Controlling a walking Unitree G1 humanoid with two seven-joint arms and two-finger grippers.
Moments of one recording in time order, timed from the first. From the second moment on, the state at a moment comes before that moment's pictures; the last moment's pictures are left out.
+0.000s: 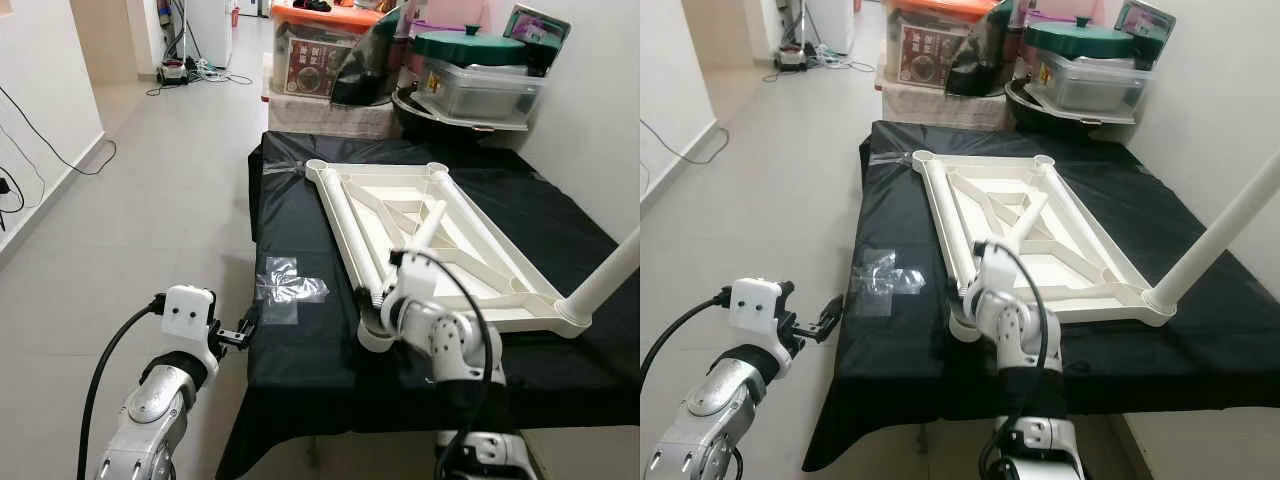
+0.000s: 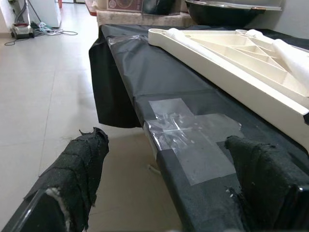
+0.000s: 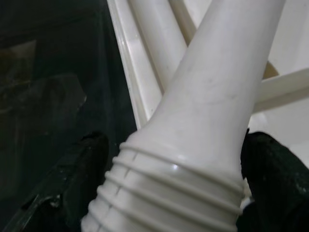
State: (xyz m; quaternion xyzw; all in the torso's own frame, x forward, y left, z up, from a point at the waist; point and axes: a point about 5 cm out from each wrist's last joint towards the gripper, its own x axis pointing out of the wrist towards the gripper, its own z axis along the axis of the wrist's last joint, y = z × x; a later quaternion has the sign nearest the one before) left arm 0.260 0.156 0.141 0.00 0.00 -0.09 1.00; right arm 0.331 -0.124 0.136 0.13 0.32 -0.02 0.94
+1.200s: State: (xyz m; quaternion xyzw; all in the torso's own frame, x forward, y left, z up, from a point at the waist) left arm 0.260 0.169 0.189 -0.19 -0.11 -0.12 0.97; right arm 0.304 -0.101 0.211 0.12 0.02 0.42 0.90
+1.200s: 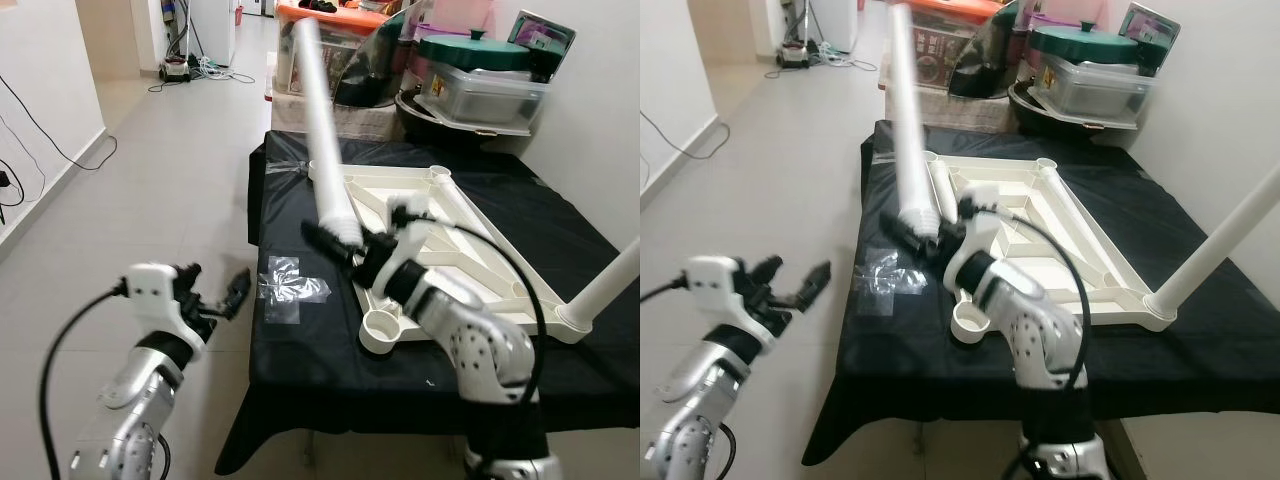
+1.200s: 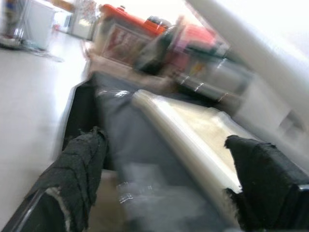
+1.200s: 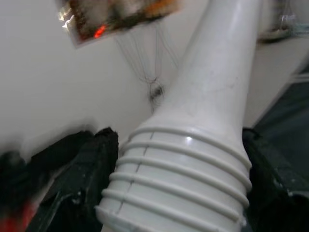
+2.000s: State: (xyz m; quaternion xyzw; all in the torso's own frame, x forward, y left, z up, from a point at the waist) left arm 0.245 0.186 0.220 -0.48 -0.20 -0.20 0.83; right arm 0.253 -0.121 0.162 0.03 0.06 0.64 0.76
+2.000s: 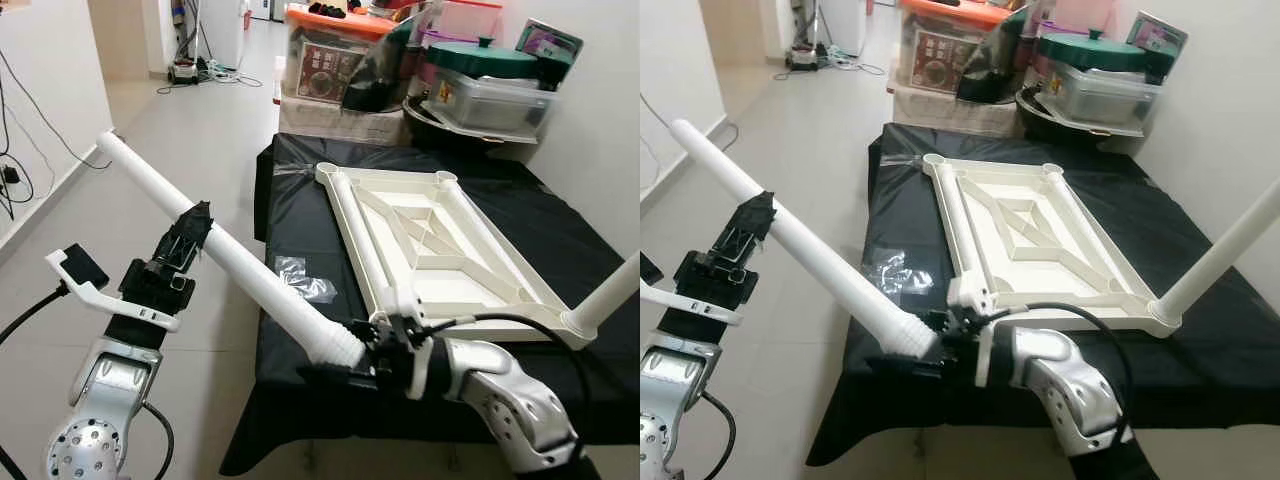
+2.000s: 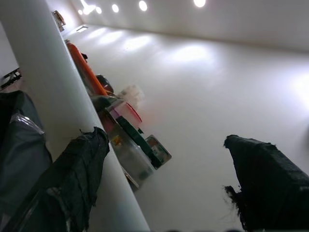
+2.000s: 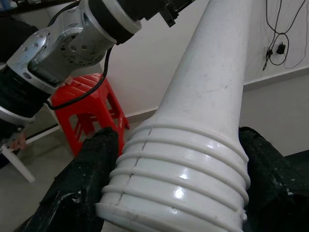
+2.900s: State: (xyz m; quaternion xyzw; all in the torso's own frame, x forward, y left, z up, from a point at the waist) left arm 0.244 0.184 0.213 -0.51 -0.16 -0.21 0.82; right arm 0.248 -0.123 0.161 0.09 0.04 0.69 0.72
